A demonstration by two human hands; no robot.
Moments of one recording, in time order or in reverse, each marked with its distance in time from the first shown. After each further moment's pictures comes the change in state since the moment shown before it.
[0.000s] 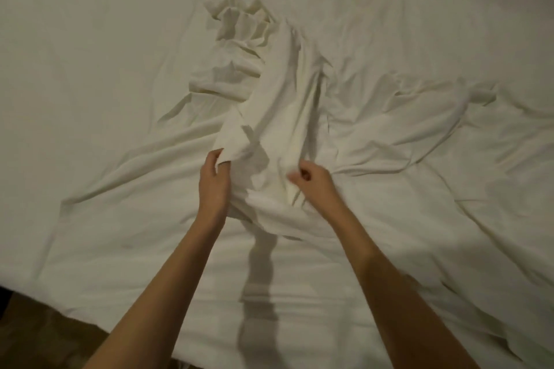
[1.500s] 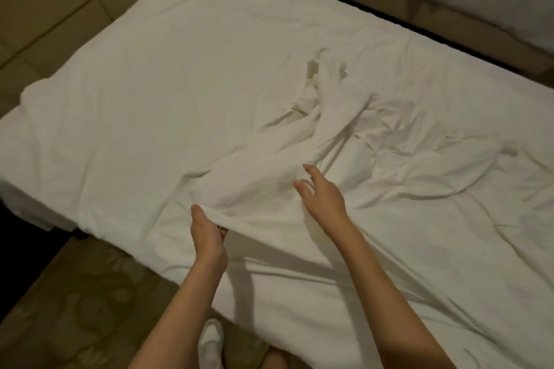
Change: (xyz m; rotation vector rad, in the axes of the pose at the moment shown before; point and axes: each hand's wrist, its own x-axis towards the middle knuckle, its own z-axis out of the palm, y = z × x) left_hand -0.061 -0.071 -0.231 -0.728 0.289 -0.427; right_hand -0.118 -0.153 0.151 -0.318 0.006 -0.147
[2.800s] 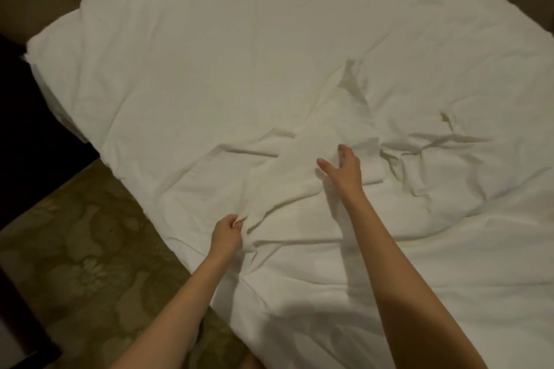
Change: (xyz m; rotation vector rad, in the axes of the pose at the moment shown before) left_hand 0.087 -0.069 -0.026 0.656 0.030 -0.032; right_hand 0.159 0.032 0.085 0.227 -0.081 0.142
